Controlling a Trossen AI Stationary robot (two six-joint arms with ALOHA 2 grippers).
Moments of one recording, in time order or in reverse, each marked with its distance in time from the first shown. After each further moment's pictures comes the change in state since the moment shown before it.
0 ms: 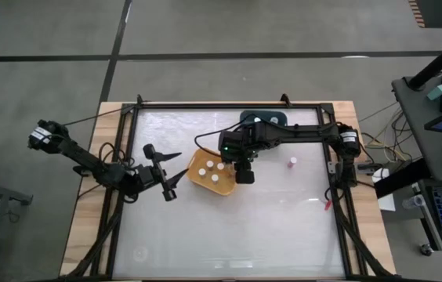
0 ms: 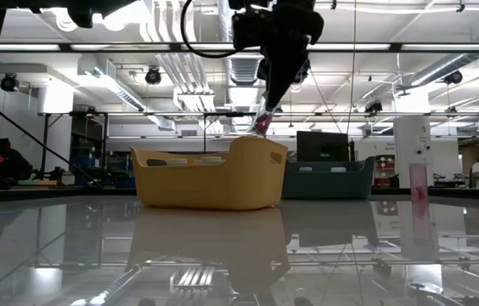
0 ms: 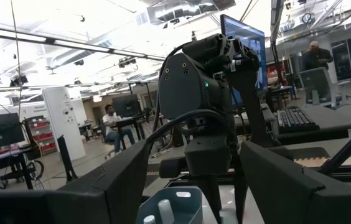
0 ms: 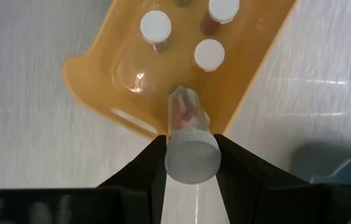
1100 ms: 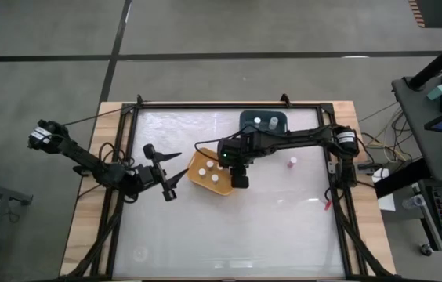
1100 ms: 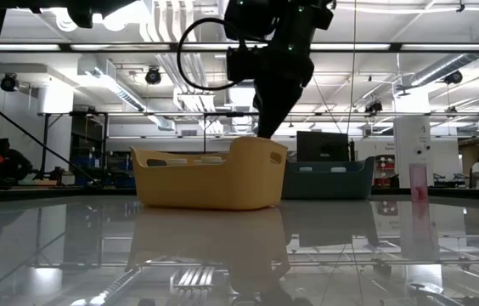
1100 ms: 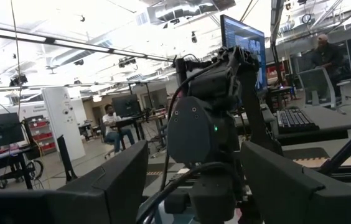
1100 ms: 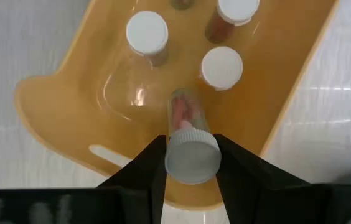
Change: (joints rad) left arm 0.000 0.000 0.000 0.000 0.000 -0.002; right arm 0.000 0.013 -0.203 0.278 -0.004 0.040
